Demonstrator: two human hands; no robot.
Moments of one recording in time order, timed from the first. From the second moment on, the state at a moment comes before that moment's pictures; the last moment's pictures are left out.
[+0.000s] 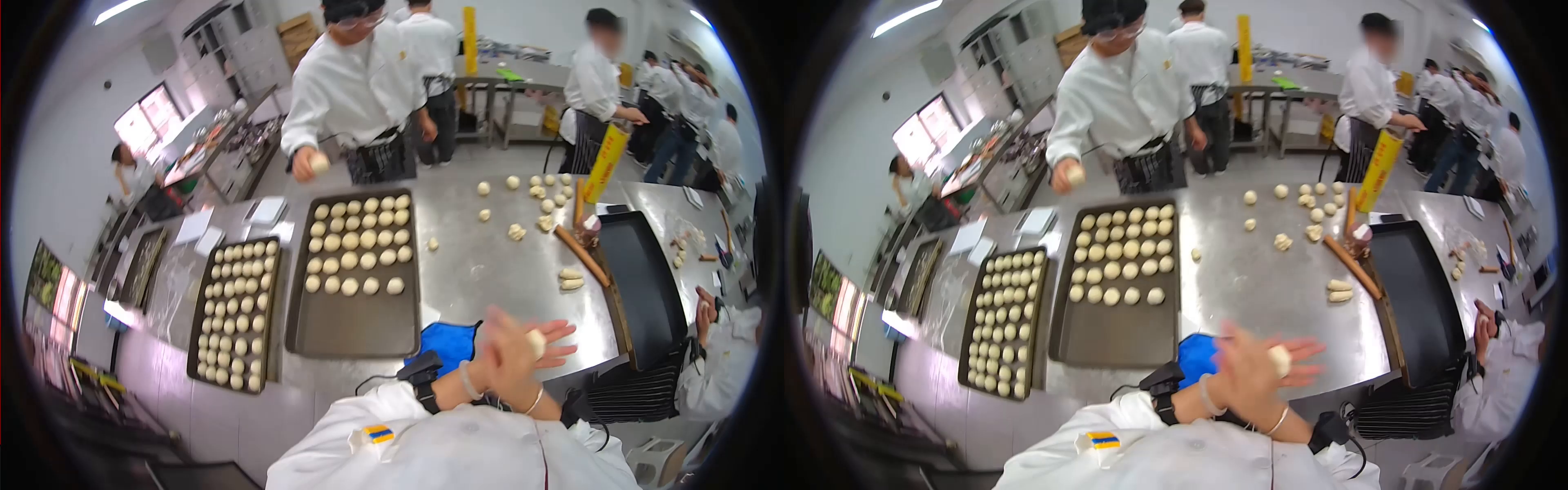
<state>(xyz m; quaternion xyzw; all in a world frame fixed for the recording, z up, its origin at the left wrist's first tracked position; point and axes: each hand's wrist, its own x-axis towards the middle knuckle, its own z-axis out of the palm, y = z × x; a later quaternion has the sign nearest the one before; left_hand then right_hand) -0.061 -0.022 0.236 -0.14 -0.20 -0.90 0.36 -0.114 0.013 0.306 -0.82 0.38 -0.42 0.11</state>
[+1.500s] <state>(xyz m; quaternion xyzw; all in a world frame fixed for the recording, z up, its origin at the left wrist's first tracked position) -0.016 0.000 0.228 0.13 -0.13 -0.87 0.47 -0.116 0.000 0.237 -0.77 0.35 -0.49 0.19</state>
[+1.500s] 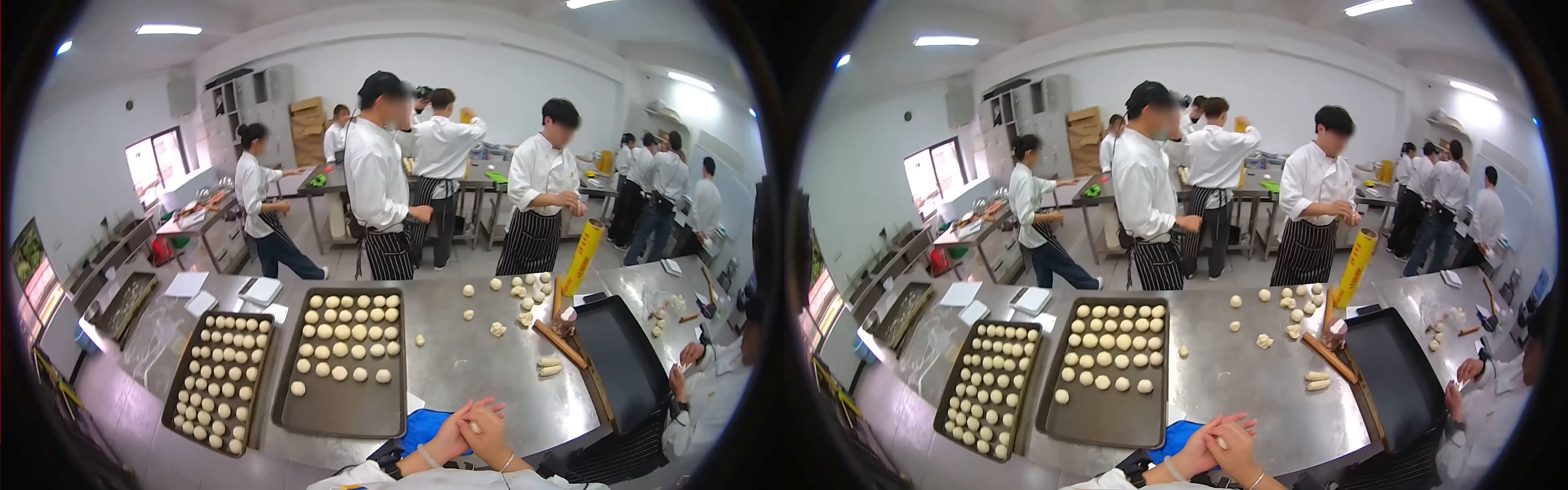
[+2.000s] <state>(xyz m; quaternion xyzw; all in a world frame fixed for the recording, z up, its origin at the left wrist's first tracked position) 0.047 0.010 0.188 -0.02 -0.08 -0.83 0.55 -0.039 0.007 0.272 -0.84 0.23 -0.45 0.20</state>
